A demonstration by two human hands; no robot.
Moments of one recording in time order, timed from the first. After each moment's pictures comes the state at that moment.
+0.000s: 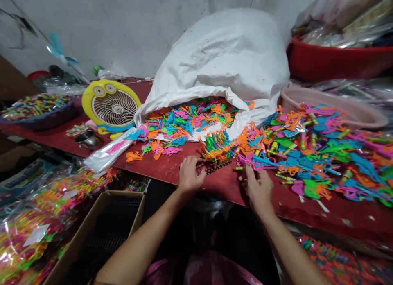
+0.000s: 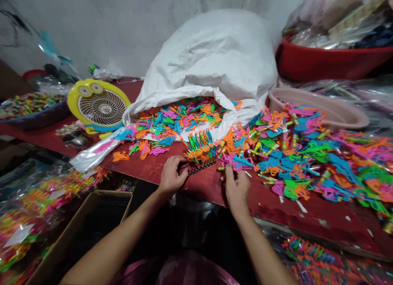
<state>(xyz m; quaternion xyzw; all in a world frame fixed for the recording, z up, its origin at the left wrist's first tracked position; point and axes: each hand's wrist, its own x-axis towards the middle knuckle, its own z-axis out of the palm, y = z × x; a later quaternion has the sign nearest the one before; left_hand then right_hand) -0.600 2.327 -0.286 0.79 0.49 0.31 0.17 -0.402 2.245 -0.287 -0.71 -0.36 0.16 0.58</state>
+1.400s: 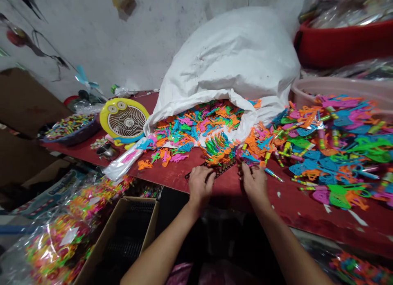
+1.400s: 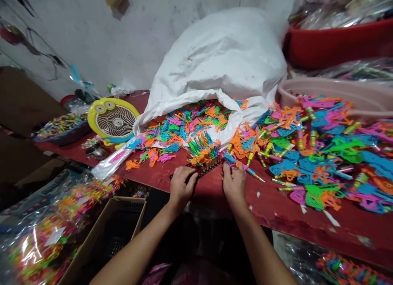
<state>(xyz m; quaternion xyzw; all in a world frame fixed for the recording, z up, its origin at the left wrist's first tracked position) -0.586 2.315 -0.290 0.79 0.46 0.39 0.14 -0.399 2.286 -0.308 -0.69 -0.46 0.11 0.55</state>
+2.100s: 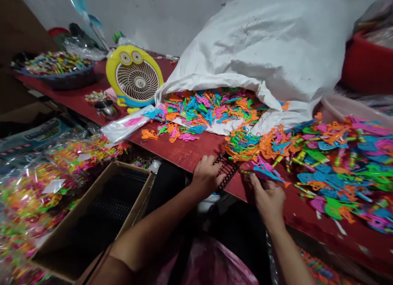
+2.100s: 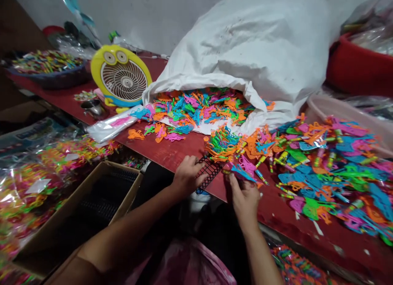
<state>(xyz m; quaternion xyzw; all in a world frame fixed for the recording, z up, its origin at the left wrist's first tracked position) -0.604 2.295 -0.289 0.84 0.48 0.23 0.12 -0.412 2.233 -0.298 -0.68 -0.49 0.17 0.52</state>
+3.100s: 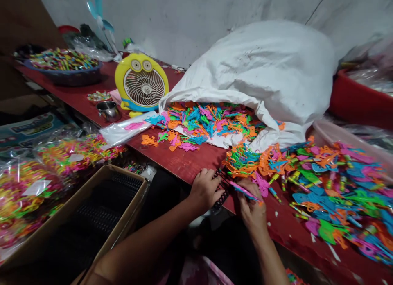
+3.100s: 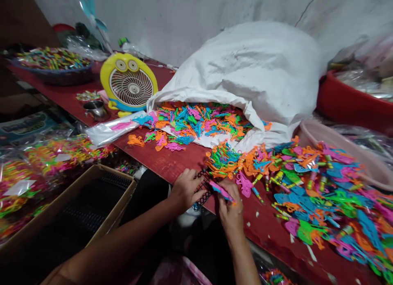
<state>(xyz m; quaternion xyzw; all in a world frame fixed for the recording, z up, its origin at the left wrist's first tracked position) -0.608 2.293 -0.289 0.84 0.45 0.24 0.15 -0.424 2.249 -0.291 -0.55 -0.70 0.05 0.44</state>
